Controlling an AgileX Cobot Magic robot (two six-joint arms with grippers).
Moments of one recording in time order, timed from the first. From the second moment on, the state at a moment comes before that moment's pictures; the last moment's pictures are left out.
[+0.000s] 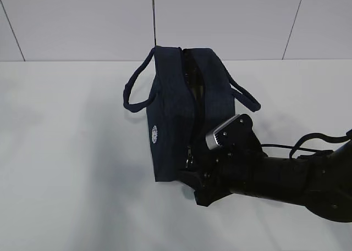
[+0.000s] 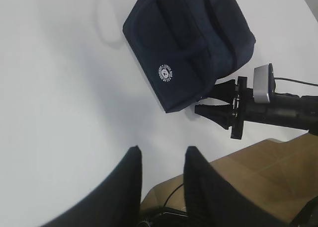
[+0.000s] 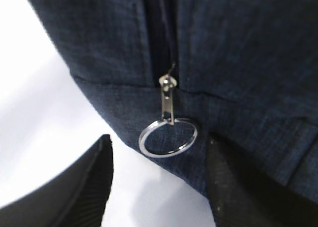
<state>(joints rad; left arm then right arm) -0.01 0.89 -1.12 -0.55 1.20 0.19 0.45 1.96 -0.63 -0.52 -0.75 0.31</state>
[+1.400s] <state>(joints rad) -0.01 0.89 -1.12 -0.55 1.19 0.19 0.45 1.96 -0.64 -0.53 -0.77 0.39</state>
